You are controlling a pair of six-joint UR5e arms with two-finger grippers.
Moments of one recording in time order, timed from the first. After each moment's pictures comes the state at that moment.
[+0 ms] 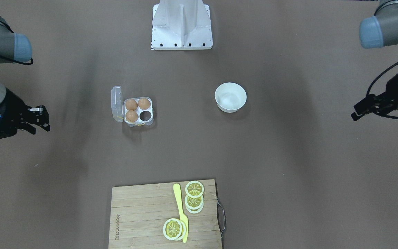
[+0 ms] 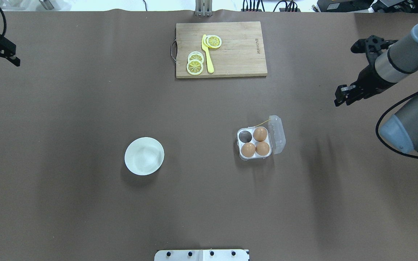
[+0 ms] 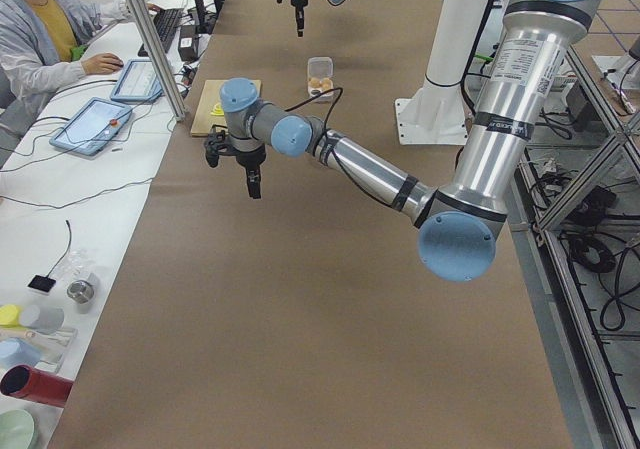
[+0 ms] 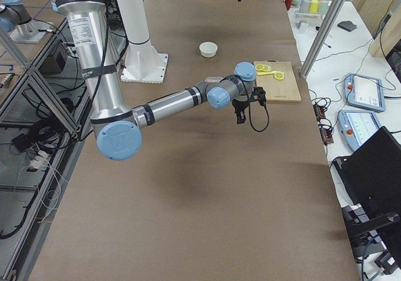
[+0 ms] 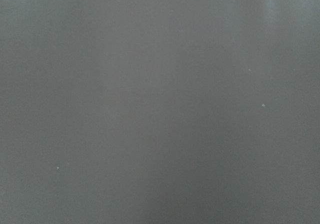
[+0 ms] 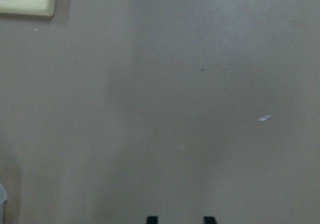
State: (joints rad) left arm -1.26 -1.85 -1.77 -1.52 -2.37 -0.70; right arm 0.97 -1.34 1.75 -1.34 2.25 0.69
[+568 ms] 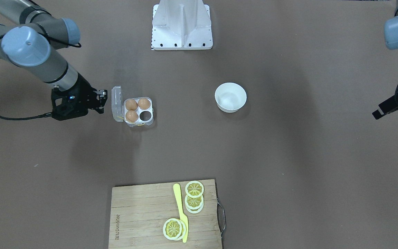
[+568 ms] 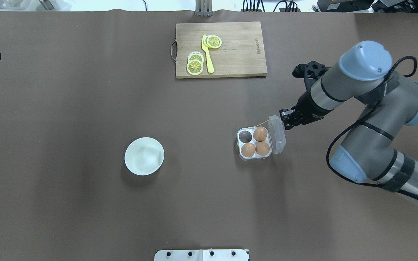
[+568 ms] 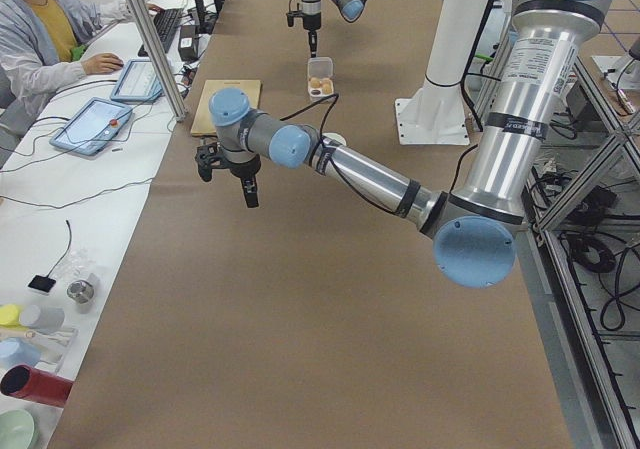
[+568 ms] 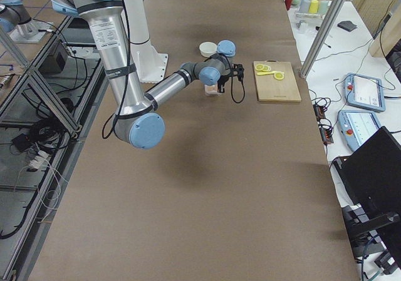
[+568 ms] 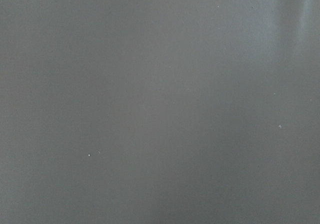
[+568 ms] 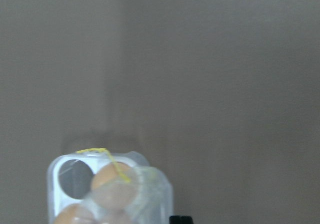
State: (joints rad) left arm -1.32 -1.83 -1.75 -1.52 -2.42 -0.70; right arm 0.74 -1.21 1.79 -1.34 2.17 1.00
